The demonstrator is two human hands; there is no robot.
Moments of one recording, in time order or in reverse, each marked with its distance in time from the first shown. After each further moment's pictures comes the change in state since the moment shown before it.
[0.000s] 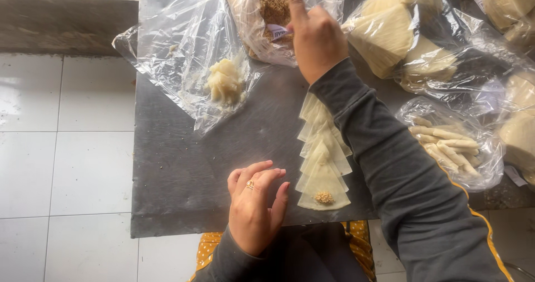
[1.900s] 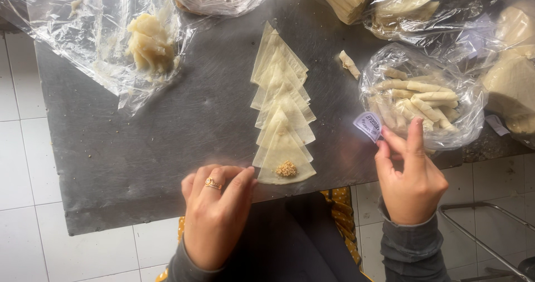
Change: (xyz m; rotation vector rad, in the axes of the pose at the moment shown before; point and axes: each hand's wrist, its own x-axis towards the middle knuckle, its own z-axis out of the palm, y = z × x) left_hand -0.006 0.034 -0.004 0.263 -0.275 0.015; right_hand -0.242 -0.049 -0.239 -0.089 -0.147 0.484
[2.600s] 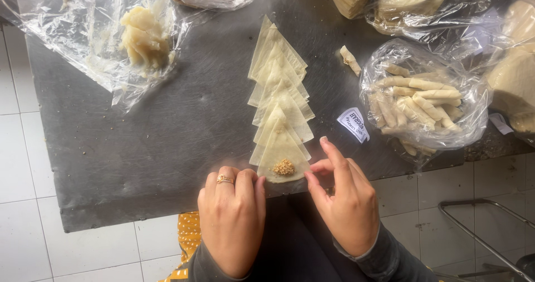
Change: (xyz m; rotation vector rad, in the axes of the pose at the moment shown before) left_hand 0.003 0.035 0.016 0.125 -0.115 -0.252; right_hand 0.001 -0.082 0.001 0.359 -0.240 0.076
